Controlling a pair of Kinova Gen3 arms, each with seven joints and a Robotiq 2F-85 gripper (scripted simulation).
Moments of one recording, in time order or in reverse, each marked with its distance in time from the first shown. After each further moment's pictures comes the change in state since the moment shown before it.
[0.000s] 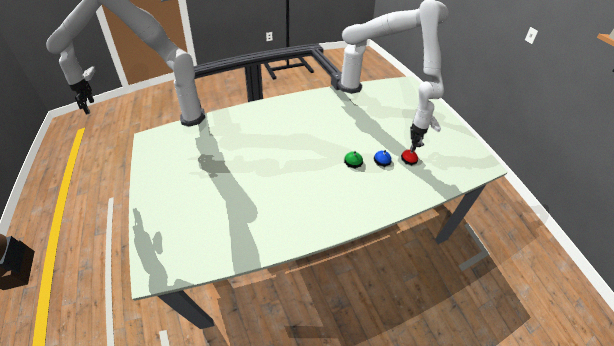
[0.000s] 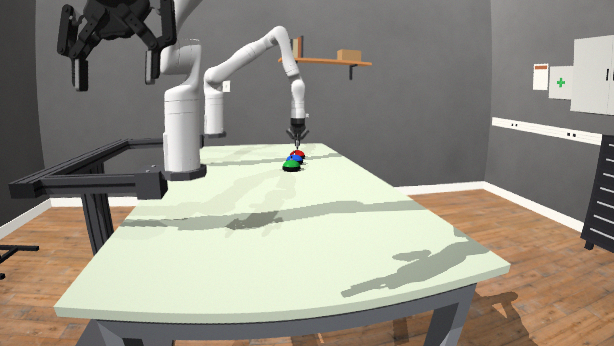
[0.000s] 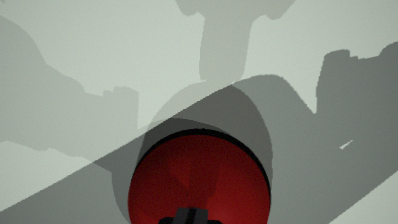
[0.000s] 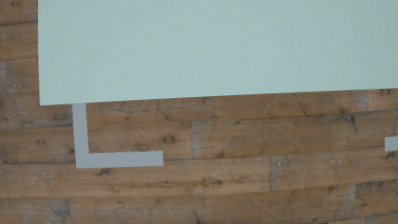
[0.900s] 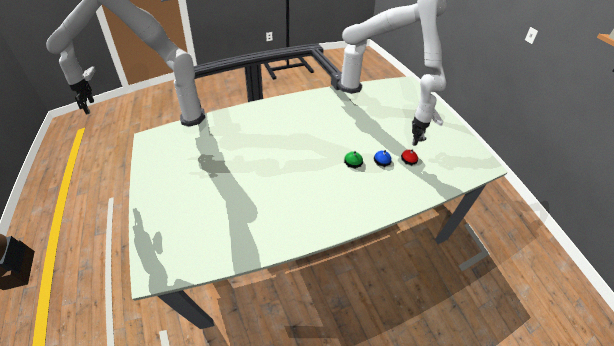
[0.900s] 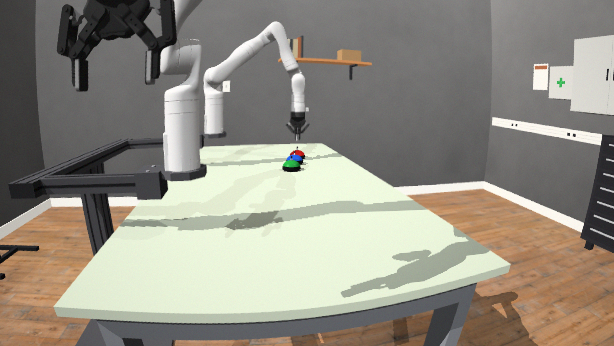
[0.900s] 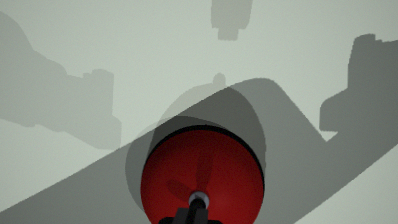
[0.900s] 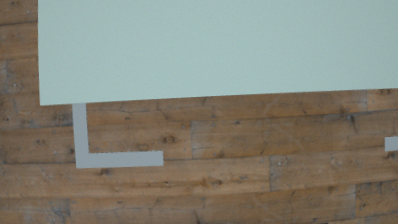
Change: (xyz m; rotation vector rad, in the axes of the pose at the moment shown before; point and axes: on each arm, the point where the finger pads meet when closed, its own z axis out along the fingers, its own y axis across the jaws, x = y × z) left arm 0.000 0.000 -0.034 0.000 0.000 0.000; right arm 0.000 0.000 0.000 0.000 0.000 0.000
